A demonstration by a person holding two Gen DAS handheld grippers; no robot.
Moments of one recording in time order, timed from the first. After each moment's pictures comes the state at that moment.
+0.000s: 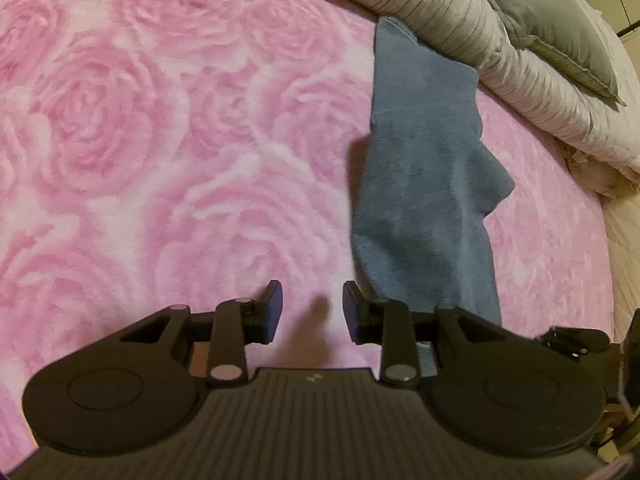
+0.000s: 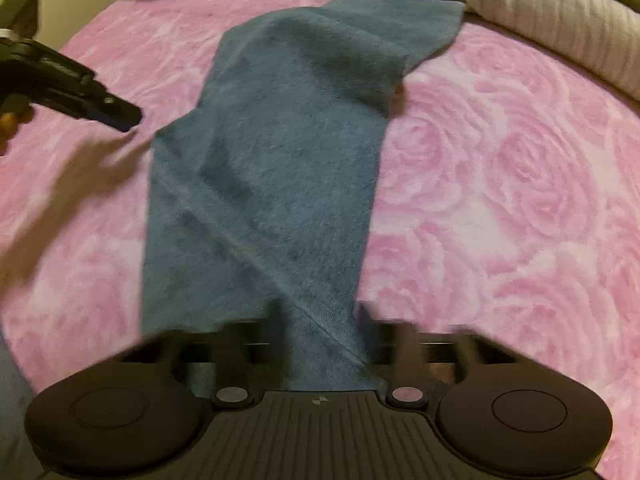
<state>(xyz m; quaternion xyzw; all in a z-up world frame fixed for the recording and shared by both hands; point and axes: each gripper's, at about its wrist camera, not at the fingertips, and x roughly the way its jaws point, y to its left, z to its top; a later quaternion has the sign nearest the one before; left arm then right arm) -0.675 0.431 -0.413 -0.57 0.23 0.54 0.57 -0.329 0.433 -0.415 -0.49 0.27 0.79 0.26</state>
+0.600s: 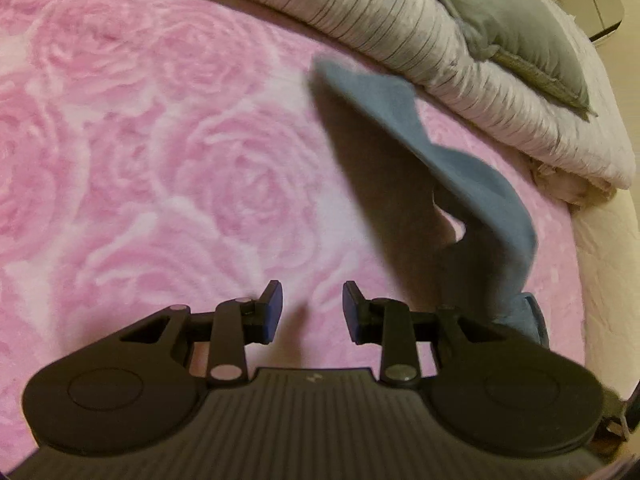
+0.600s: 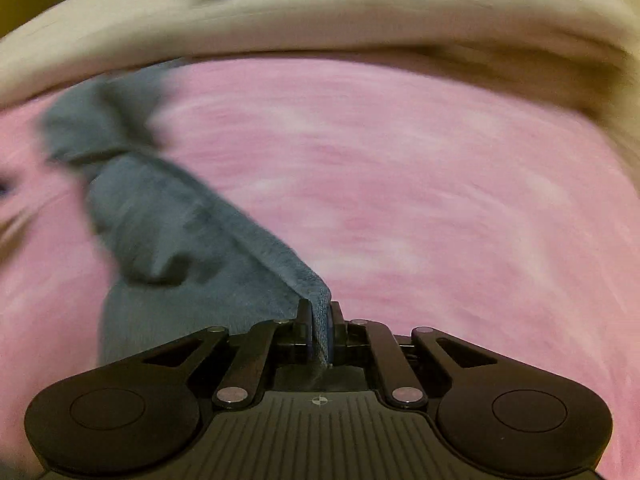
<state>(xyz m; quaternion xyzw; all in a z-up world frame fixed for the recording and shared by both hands) -0.641 0.486 -0.389 -0.58 0.19 0.51 0.61 -0.165 0.417 -0.361 -0.40 0.34 0.61 0.59</state>
